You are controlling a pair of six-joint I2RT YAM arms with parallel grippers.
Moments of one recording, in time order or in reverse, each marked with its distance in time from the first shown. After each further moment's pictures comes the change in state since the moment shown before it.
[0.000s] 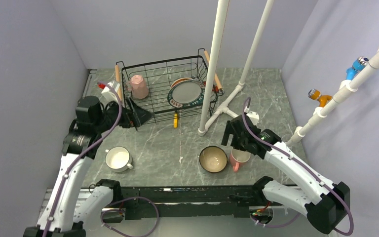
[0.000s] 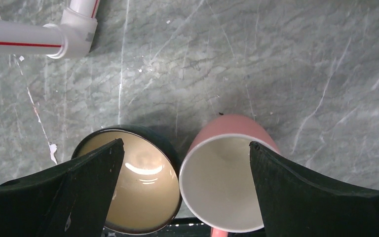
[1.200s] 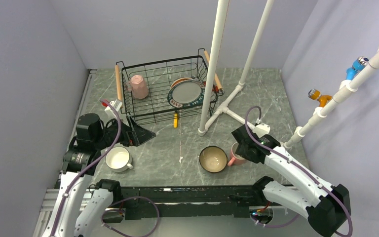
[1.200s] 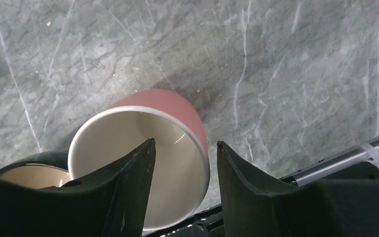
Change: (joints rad) left arm 0.001 -0.219 -0.177 -0.092 0.137 -0.016; right arm -0.012 -0.060 -0.113 -0.168 0.171 0.240
